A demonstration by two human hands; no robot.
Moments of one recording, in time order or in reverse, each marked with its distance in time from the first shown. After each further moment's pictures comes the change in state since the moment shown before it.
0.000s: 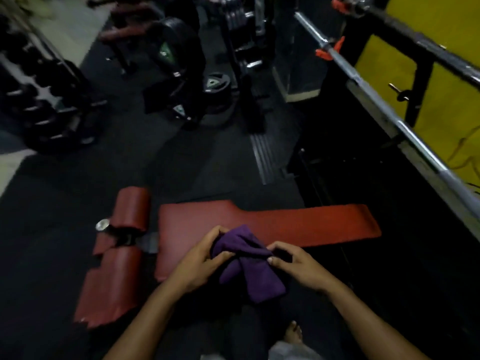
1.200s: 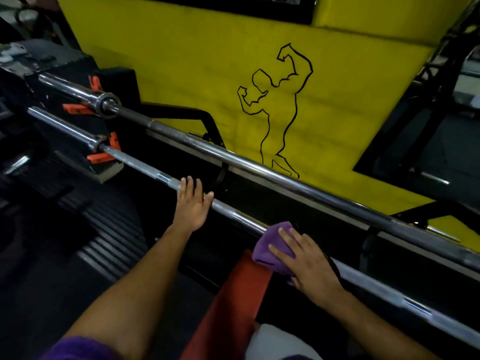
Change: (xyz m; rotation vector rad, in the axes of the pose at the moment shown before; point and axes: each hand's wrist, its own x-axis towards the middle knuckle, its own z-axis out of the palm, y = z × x) left_hand 0.650 0.197 0.221 0.523 -0.275 0.518; right_hand 0.024 0.091 -0.341 -1.107 0.706 0.485
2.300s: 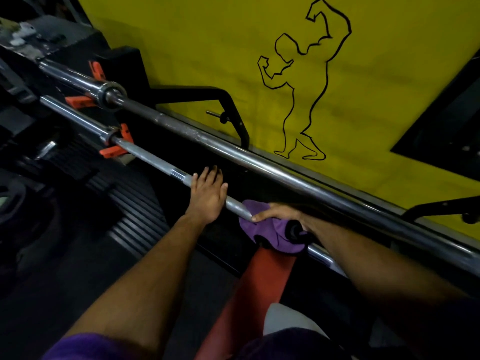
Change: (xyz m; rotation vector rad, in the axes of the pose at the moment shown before) left_hand 0.043 -0.018 -0.003 0.293 0.035 0.152; right_hand 0.202 0.000 -0.021 1.433 -0.652 0.378
